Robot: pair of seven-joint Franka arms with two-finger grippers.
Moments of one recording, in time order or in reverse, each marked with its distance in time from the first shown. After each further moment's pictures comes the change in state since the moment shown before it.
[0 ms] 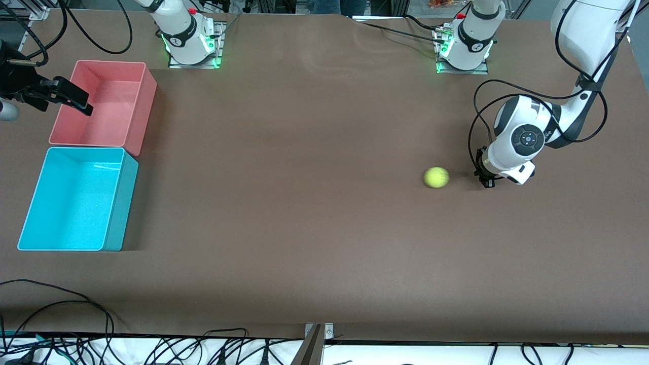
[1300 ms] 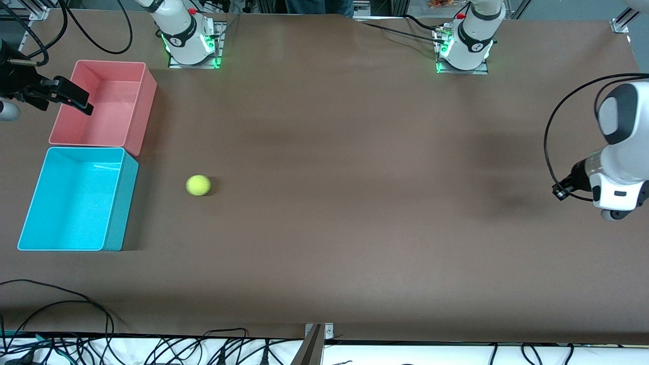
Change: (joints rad) left arm 0.126 -0.060 0.006 0.534 -0.132 -0.520 1.432; right arm 0.000 0.000 0.000 0.000 0.000 -0.008 0.000
